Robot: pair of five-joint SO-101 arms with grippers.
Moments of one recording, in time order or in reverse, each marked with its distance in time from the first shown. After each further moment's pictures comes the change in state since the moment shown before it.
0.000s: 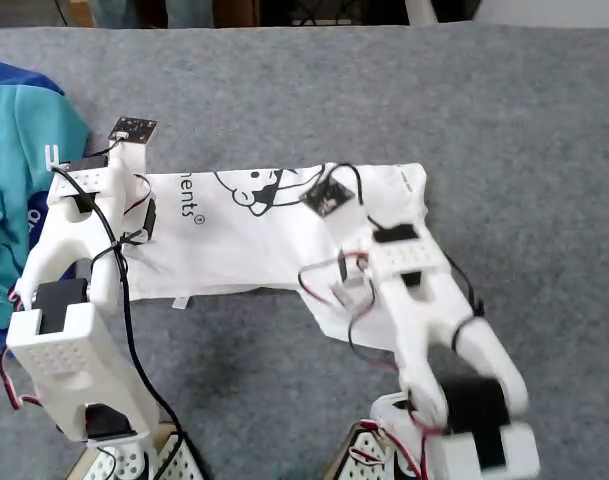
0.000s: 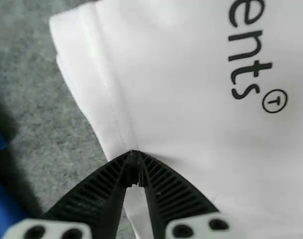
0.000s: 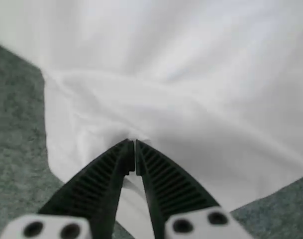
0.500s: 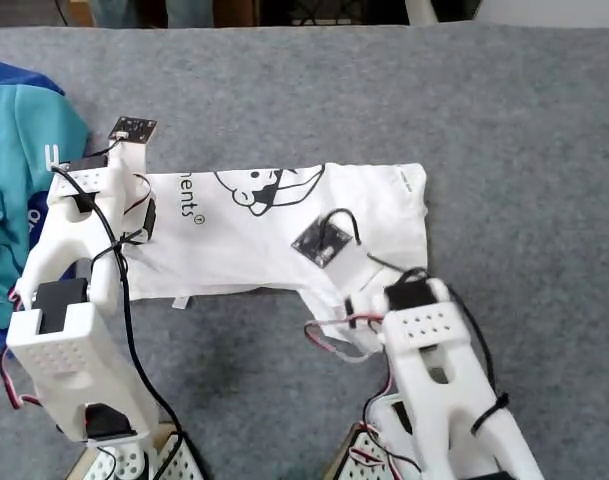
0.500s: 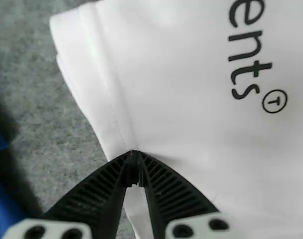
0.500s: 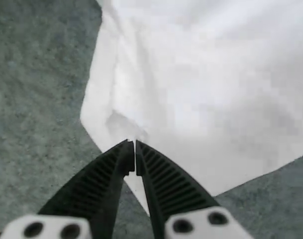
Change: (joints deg) left arm 0.0 0.0 0.0 0.0 0.0; right arm -1.4 -25.2 12.3 5.9 8.4
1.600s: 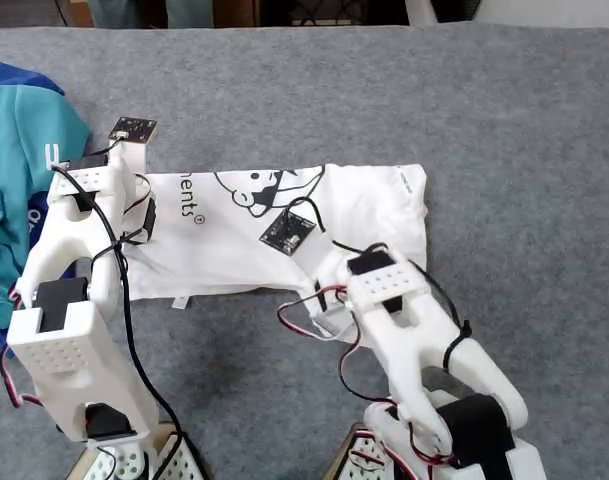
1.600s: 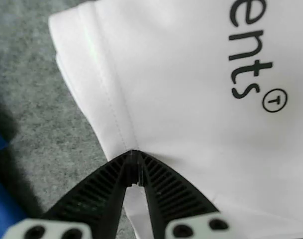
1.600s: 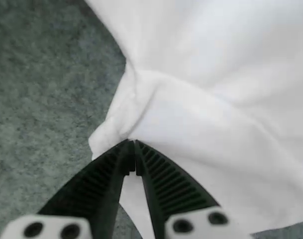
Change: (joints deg) left arm 0.0 0.0 -0.6 1.0 0.0; right arm -7.5 21.9 -9.1 -5.5 -1.5
